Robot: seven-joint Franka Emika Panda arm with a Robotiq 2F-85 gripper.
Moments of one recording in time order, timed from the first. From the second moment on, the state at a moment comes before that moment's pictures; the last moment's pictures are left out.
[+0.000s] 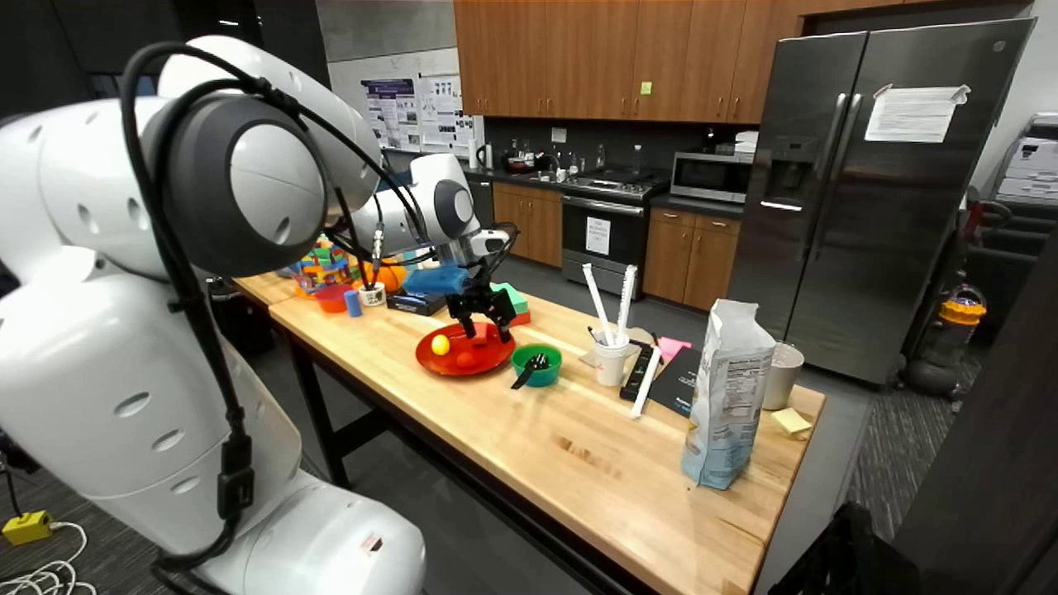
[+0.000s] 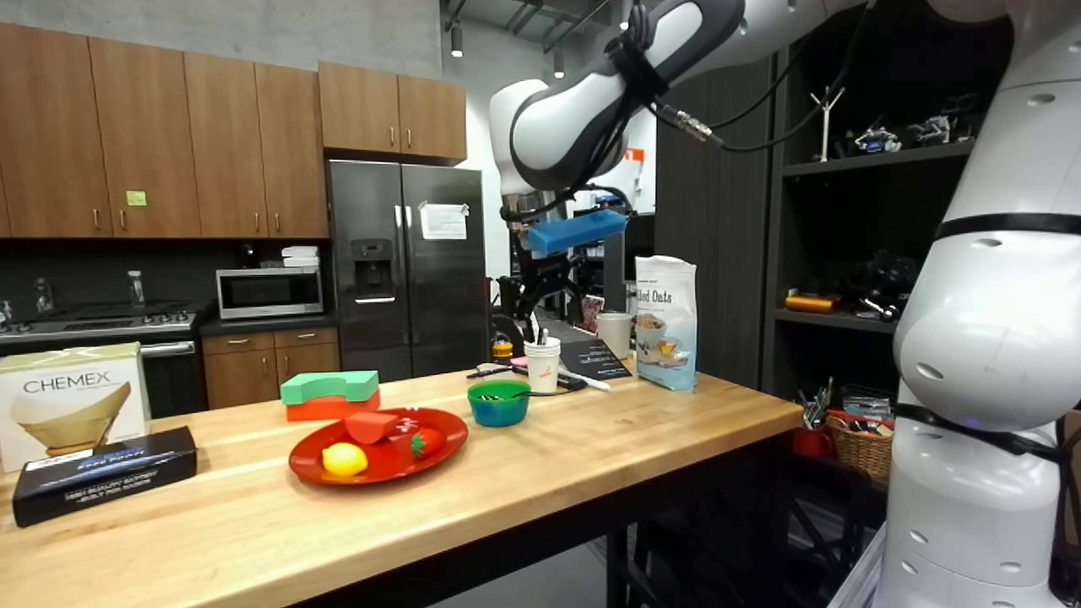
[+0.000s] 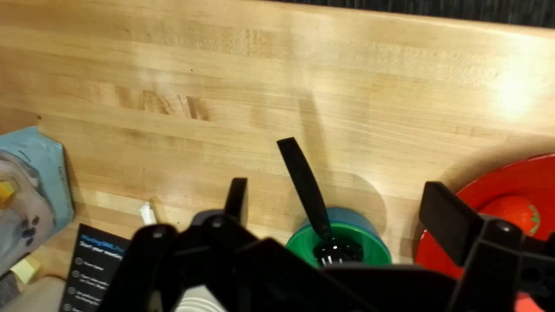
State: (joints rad) arm 0.10 -0.25 0.17 -2.29 -0.19 2.04 0.49
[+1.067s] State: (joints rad) arm 0.12 -0.24 0.15 -2.27 -0.08 1.94 0.02
